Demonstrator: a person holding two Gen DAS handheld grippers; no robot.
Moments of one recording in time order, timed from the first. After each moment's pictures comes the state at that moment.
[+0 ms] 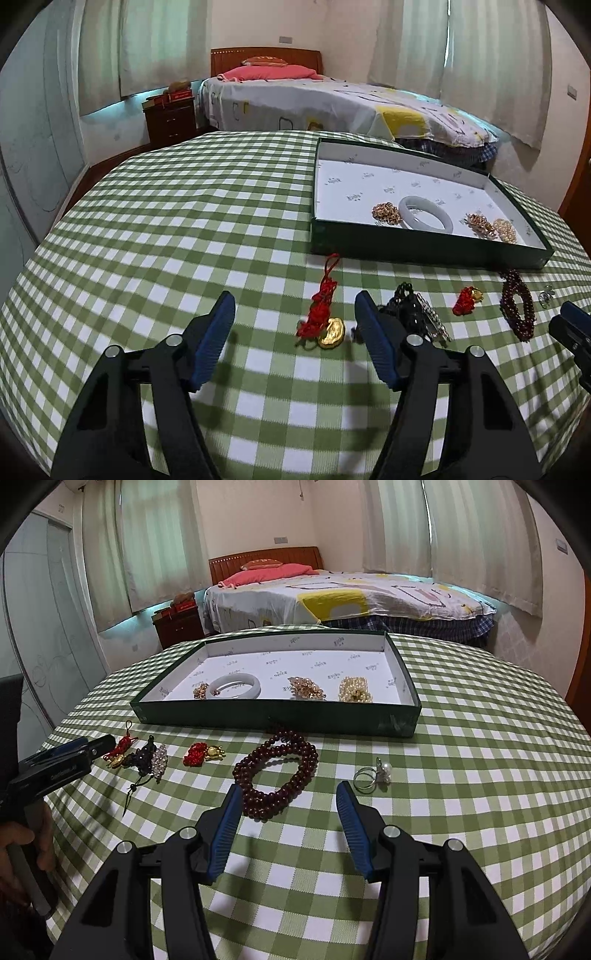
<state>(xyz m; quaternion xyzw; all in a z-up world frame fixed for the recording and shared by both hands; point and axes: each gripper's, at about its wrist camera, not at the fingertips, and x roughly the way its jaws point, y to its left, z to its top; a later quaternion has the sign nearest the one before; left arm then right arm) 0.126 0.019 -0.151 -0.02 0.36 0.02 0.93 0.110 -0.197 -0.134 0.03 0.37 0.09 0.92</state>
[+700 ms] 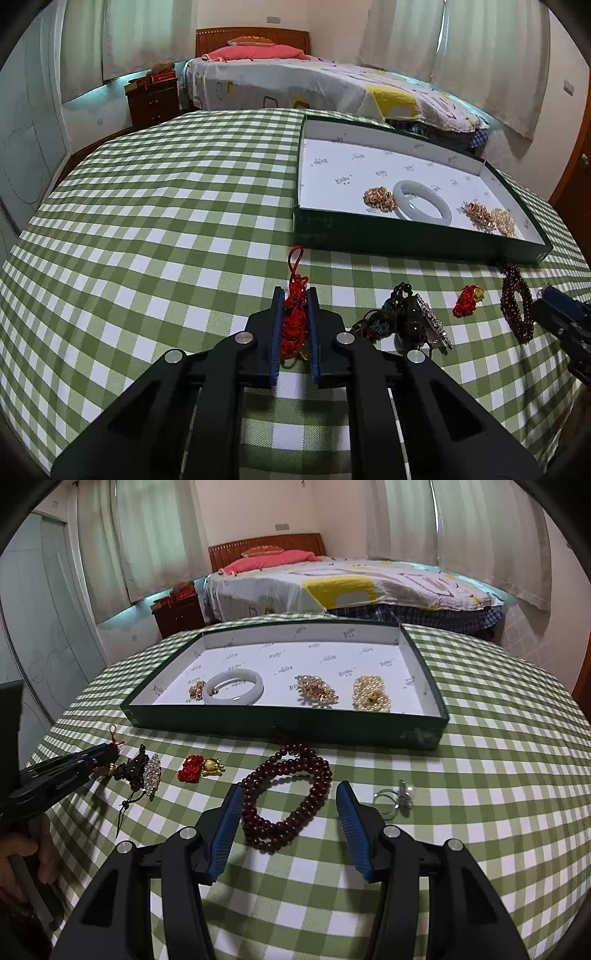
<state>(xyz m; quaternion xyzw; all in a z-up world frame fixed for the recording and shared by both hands) 0.147 0.018 -0.163 -0.03 0.40 -0.01 0.92 0.144 -0.186 -0.139 0.02 0.40 0.10 0.91</state>
